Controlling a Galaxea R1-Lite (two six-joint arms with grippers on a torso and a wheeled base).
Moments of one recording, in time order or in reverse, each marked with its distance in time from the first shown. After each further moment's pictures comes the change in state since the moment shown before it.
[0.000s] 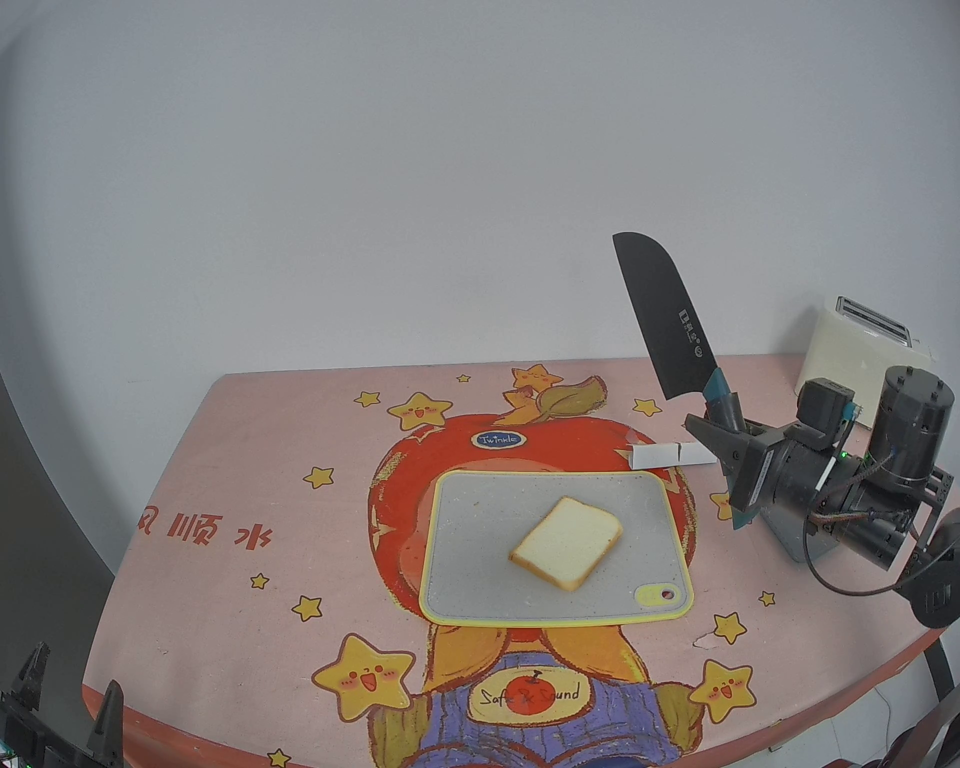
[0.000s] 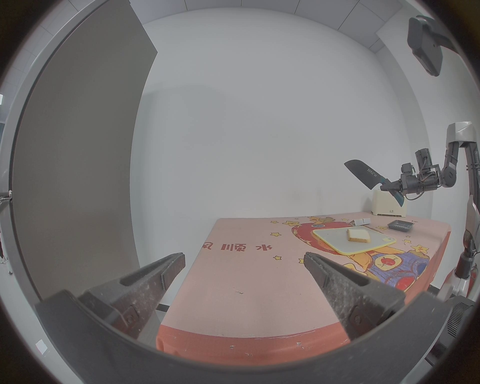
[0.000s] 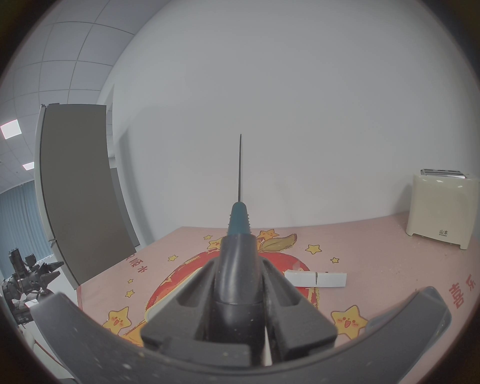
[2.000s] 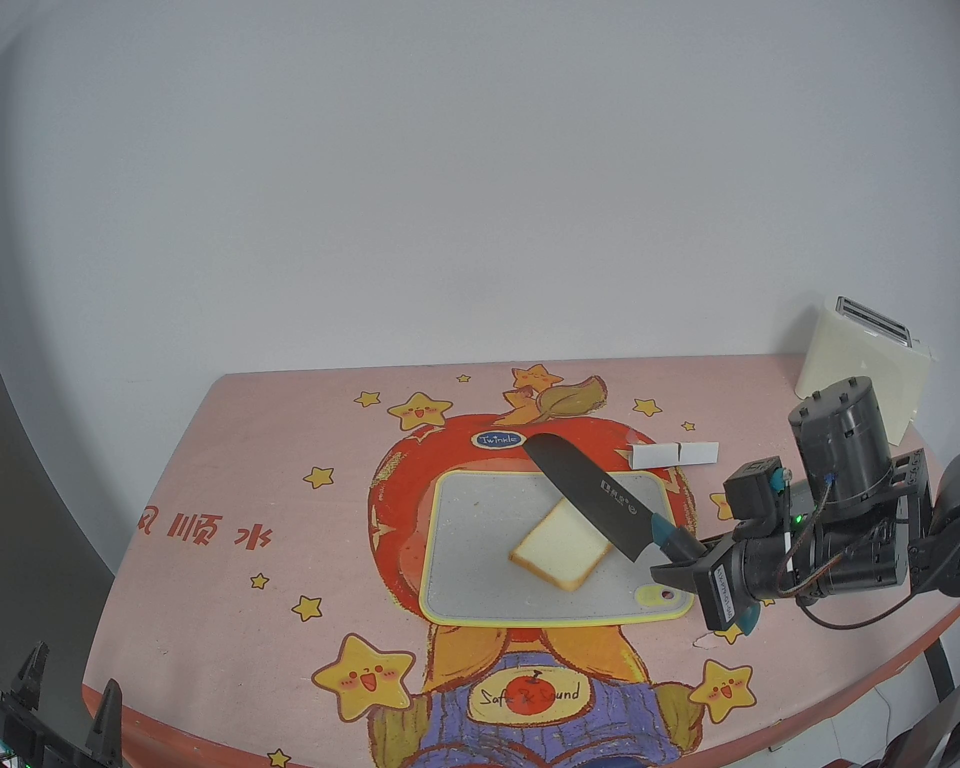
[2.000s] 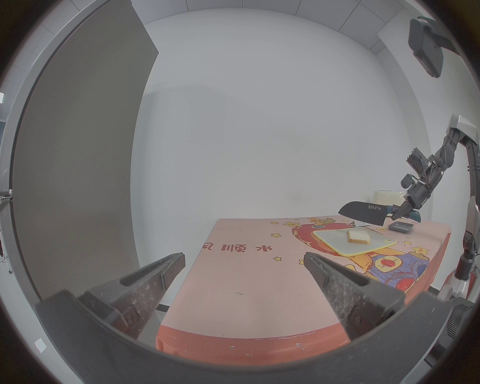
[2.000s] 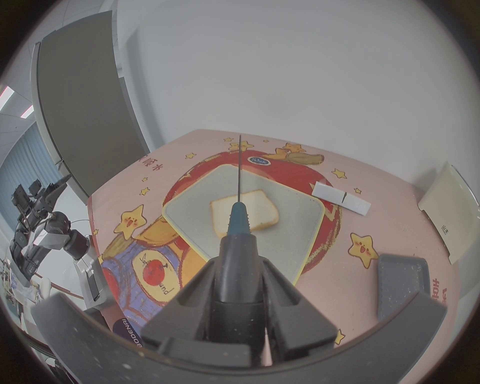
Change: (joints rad) left arm 0.000 0.000 0.000 -0.004 0.003 -0.004; right arm 0.190 -0.032 -0.248 0.886 -0.051 -0.140
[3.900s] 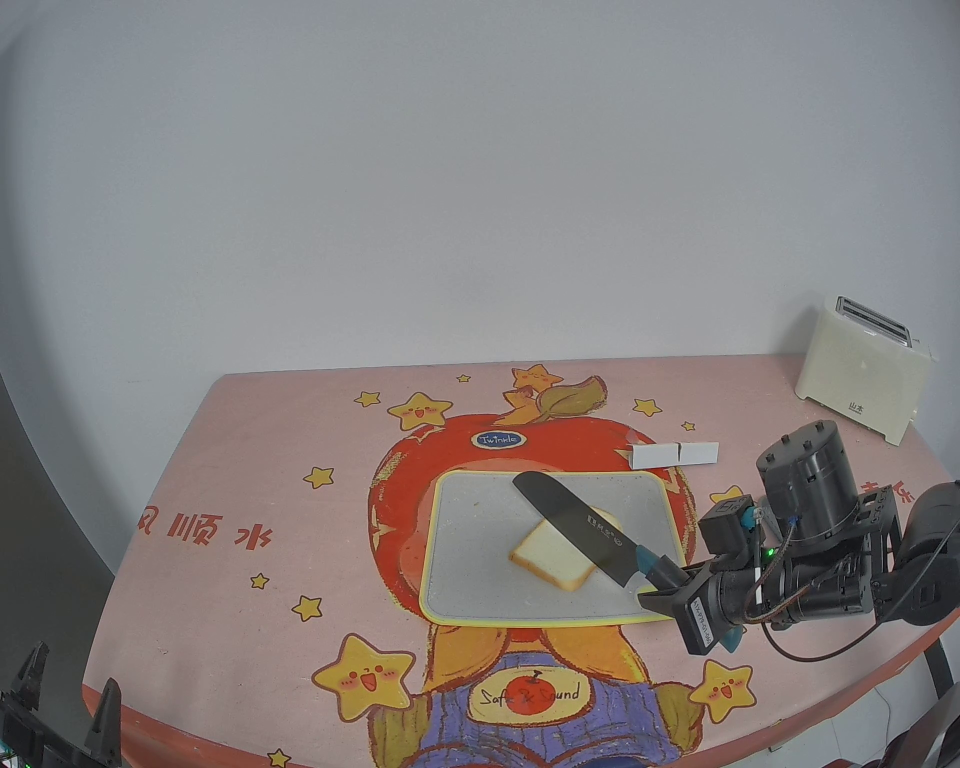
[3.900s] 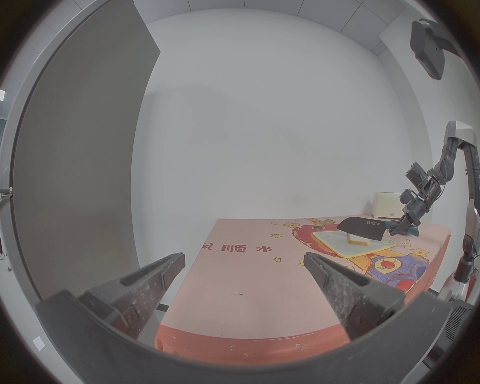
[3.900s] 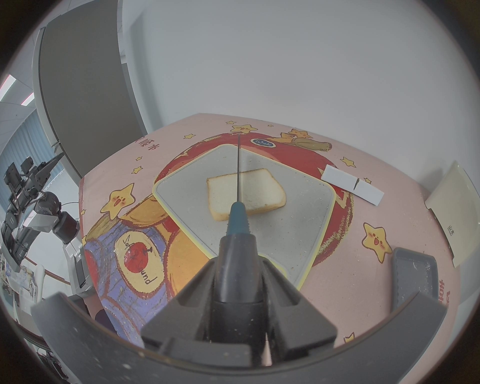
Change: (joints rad) left arm 0.000 0.000 0.000 -0.002 0.002 -0.013; right arm 0.002 0.074 0.083 -0.119 -0.009 -0.042
